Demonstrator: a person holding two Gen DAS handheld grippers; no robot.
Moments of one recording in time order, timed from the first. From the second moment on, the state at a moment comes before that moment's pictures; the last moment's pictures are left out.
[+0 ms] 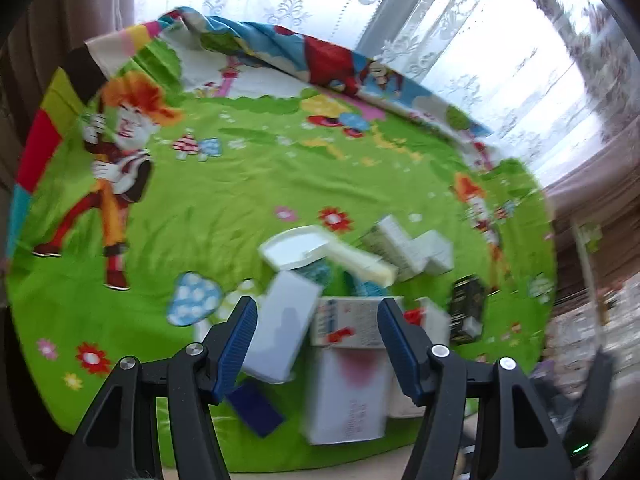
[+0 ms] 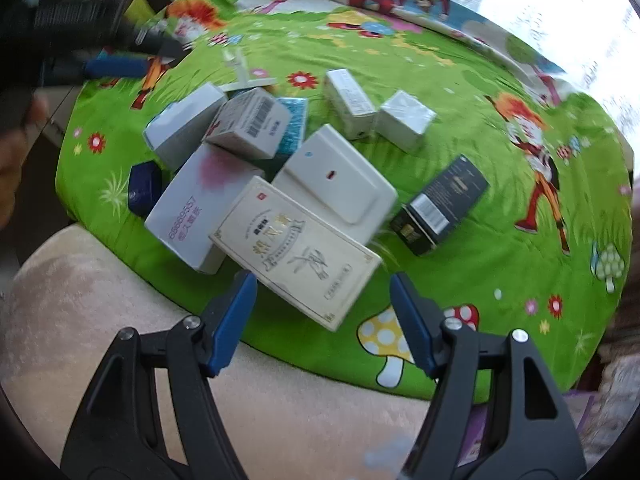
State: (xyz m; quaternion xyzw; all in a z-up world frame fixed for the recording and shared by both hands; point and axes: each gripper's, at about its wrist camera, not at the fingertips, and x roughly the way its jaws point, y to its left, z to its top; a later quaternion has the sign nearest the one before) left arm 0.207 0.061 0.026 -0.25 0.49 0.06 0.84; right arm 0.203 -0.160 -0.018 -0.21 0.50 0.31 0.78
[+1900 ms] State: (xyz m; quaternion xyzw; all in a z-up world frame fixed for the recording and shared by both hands) left arm 0.220 0.055 0.032 -0.37 0.43 -0.02 0.83; right arm 0.213 -0.166 -0.022 -0.20 0.49 0.40 0.75
